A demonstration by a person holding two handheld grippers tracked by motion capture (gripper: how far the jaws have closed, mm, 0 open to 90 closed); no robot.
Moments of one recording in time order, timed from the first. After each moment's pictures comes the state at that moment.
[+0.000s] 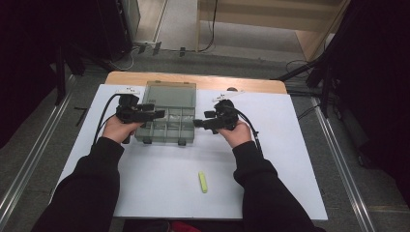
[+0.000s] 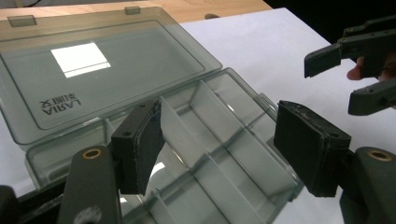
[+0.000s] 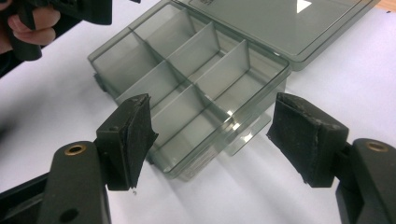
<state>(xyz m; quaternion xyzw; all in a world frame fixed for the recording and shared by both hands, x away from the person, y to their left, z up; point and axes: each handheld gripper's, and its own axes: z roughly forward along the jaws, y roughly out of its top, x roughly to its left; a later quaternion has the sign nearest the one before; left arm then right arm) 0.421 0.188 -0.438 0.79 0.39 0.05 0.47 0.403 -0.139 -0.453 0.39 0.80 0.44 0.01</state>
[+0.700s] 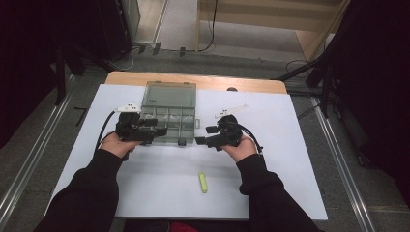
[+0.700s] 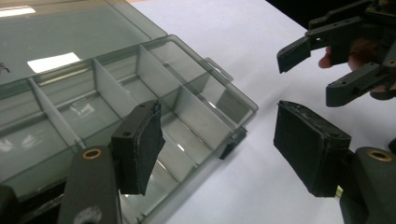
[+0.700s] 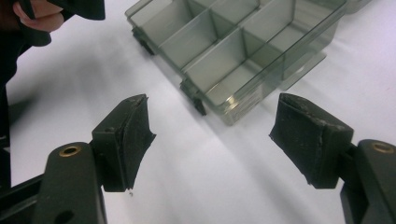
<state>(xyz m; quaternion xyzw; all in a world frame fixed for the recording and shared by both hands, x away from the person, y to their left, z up) 0.370 0.185 -0.444 0.81 0.35 0.03 0.48 0.356 -0.143 -0.462 0.38 0.82 0.43 -0.02</state>
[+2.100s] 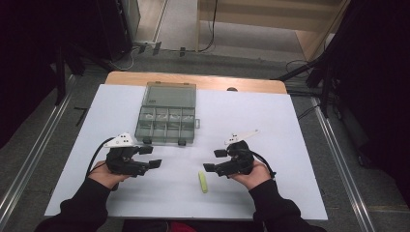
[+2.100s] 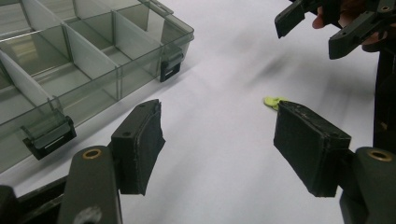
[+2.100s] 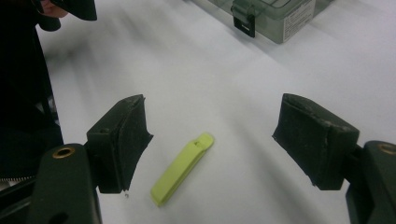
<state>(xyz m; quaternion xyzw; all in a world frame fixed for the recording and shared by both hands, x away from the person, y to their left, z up) 0.295 0.205 -0.467 0.83 0.30 0.01 0.47 0.280 -0.162 -0.470 0.37 0.83 0.42 -0.03</state>
